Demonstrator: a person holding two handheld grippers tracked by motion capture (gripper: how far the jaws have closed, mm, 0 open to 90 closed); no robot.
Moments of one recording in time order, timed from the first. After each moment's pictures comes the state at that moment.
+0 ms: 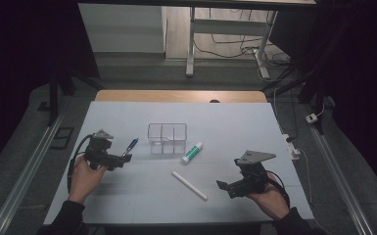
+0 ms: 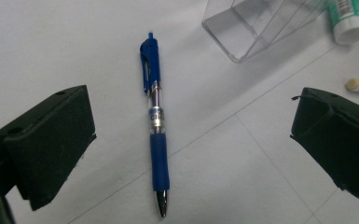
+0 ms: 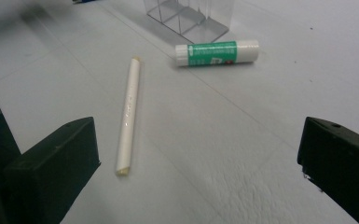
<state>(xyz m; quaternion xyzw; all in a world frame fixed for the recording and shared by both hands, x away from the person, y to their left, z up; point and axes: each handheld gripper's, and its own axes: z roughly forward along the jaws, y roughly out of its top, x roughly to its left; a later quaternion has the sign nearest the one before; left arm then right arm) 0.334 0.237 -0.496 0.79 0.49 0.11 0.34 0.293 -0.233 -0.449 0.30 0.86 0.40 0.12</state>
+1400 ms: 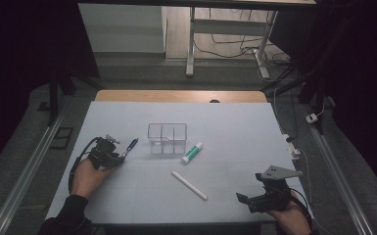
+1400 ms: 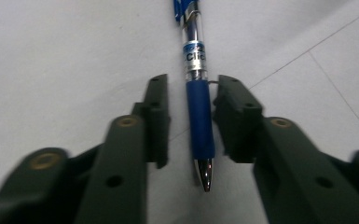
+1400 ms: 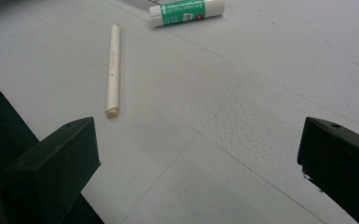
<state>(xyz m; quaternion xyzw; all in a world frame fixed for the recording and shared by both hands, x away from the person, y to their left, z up) 0.349 0.235 -0.522 0.83 0.51 0.09 0.21 0.259 -0.284 -0.458 0.36 0.84 0.39 0.12</state>
